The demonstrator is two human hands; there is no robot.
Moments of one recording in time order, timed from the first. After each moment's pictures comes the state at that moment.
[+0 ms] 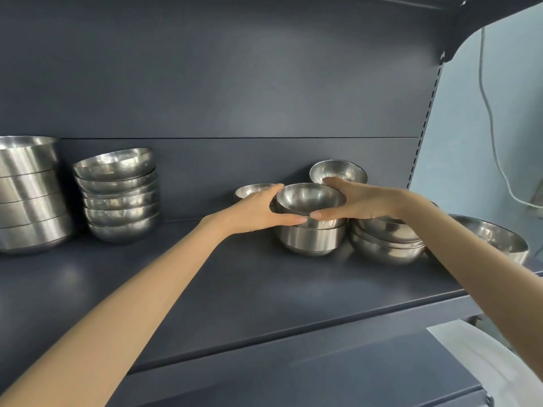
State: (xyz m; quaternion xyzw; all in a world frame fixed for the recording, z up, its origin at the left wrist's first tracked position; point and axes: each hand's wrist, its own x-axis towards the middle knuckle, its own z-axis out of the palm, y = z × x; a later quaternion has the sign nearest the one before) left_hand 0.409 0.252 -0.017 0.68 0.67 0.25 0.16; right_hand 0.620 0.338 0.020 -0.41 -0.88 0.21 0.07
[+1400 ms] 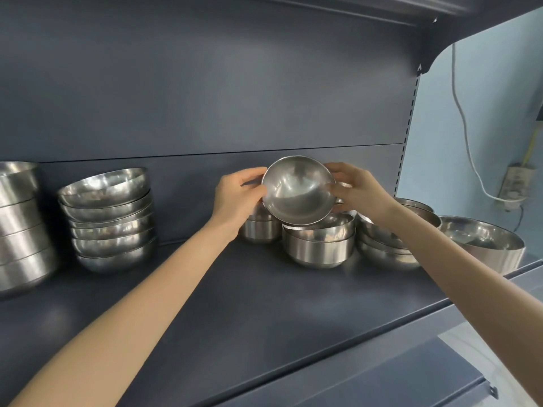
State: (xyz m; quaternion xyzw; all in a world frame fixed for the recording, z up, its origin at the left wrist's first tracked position) left_hand 0.392 0.250 0.008 0.51 0.50 0.66 0.22; right_hand 0.592 0.332 0.015 -0.32 -0.74 0.39 0.44
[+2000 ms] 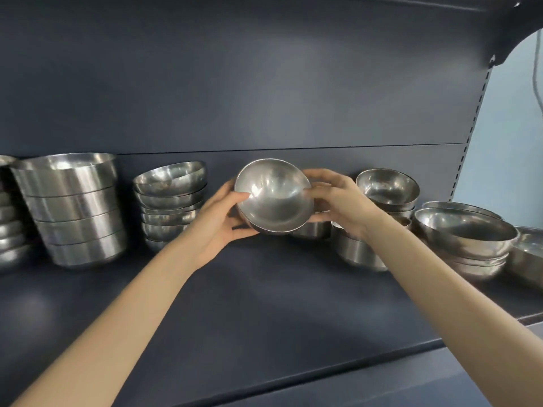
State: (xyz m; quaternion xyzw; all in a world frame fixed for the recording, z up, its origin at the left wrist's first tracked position) left_hand 0.313 0.171 -0.008 0.45 0.44 0.65 0.42; right_hand 0.495 0.293 0.010 -0.23 -0.68 0.59 0.38
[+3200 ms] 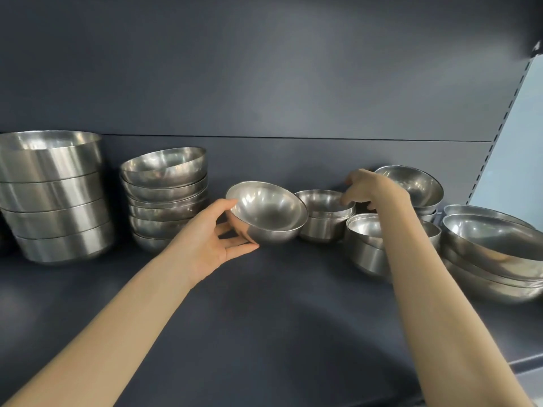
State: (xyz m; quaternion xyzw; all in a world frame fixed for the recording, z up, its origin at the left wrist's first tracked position) left_hand 0.293 0.180 -0.030 0.25 0.45 0.70 0.50; right_hand 0.480 0.376 0.024 -0.59 -0.79 0.13 0.09
